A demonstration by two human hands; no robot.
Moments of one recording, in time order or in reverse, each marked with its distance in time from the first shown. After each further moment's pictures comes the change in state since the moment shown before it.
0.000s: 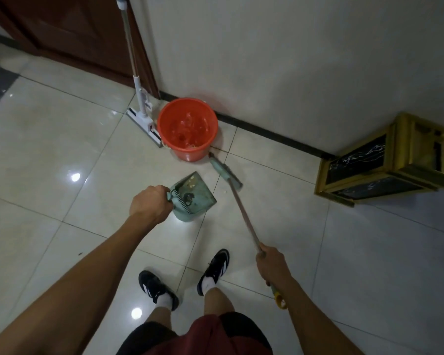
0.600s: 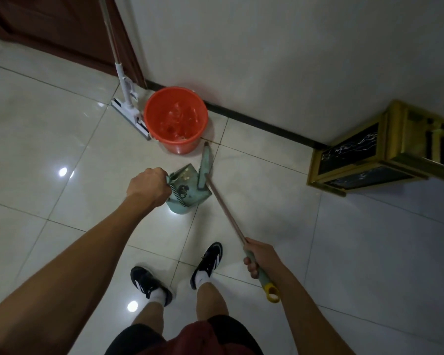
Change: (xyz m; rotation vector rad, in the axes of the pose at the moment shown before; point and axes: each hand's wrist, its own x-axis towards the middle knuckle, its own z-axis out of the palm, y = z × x) left_hand 0.034 0.032 -0.001 0.047 -0.022 0.033; right_hand -0.005 -0.012 -0.012 0.688 -0.255 0.230
